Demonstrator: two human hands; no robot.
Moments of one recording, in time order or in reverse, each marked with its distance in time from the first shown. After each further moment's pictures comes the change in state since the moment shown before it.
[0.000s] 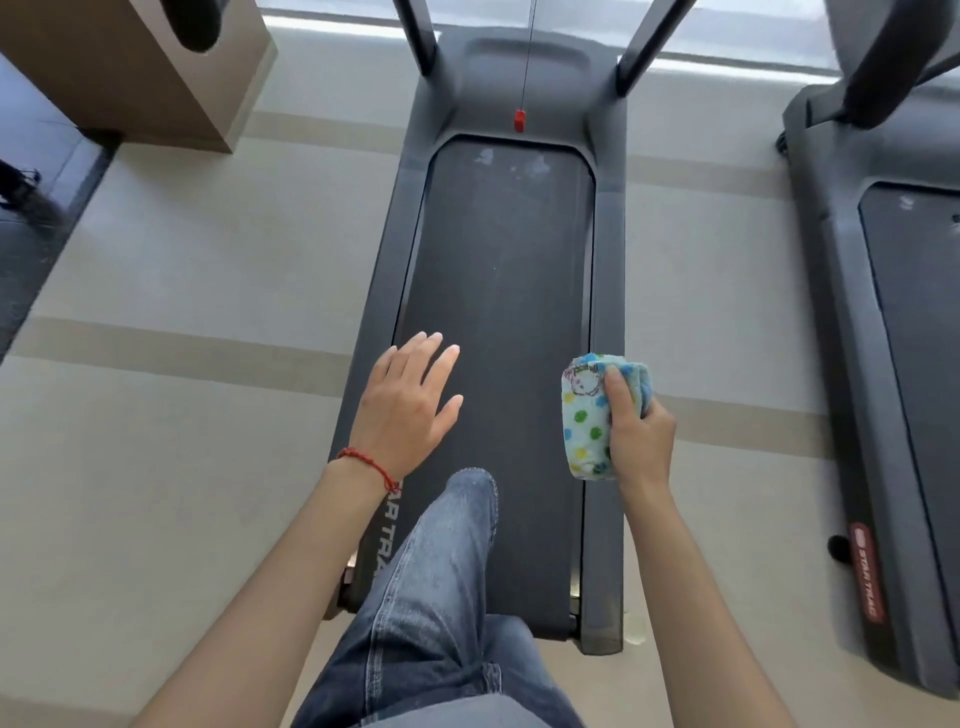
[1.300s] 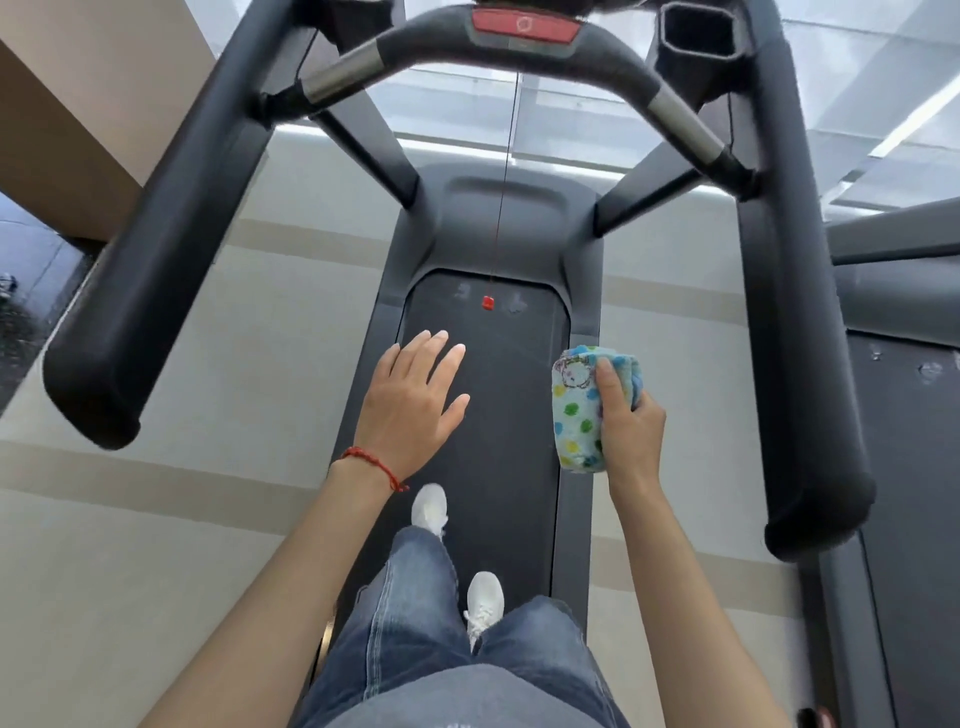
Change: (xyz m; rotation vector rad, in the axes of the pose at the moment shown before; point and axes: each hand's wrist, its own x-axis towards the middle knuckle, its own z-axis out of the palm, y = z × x) left_hand 0.435 -0.075 -0.045 0.023 0.033 -0.017; right_hand 0.297 -0.320 0.116 0.015 -0.063 -0.026
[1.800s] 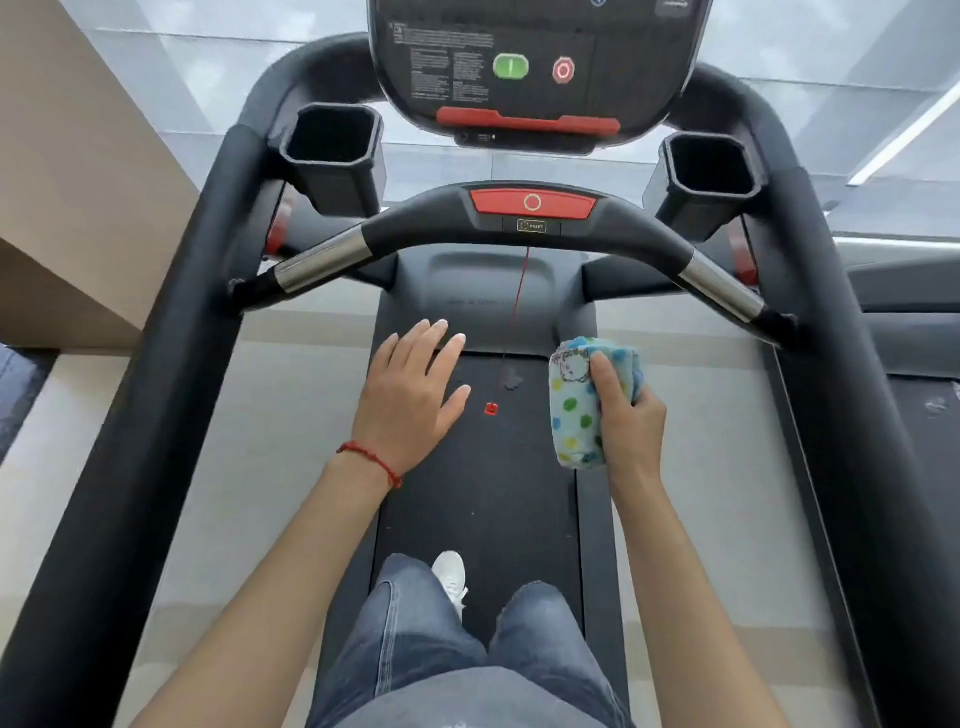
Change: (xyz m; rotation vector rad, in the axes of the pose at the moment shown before) left_hand 0.228 -0.132 0.028 -0.026 0.123 0.117; right_hand 0.158 -0.119 0.137 0.111 0.071 -0.039
